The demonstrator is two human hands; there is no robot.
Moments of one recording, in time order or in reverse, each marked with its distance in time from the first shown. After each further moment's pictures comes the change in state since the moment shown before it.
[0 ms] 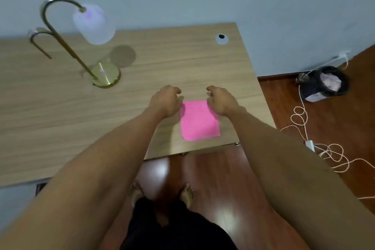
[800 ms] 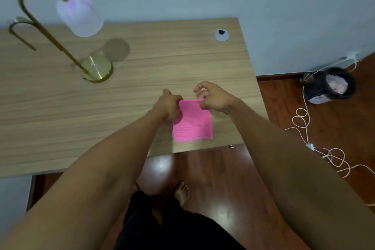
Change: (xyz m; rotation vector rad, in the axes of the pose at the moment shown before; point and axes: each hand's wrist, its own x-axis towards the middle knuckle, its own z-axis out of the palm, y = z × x) left_hand 0.021 0.010 0.044 -0.049 -0.216 -0.109; right_hand -0.001 0.001 -0.030 0.568 -0.299 0.002
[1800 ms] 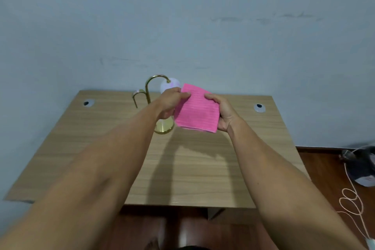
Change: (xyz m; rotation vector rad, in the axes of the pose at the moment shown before) left_hand -0.114 -0.061 -0.257 -1.063 0.232 0.051; right_hand -0.005 -0.230 0.080 0.909 -0.259 -0.145
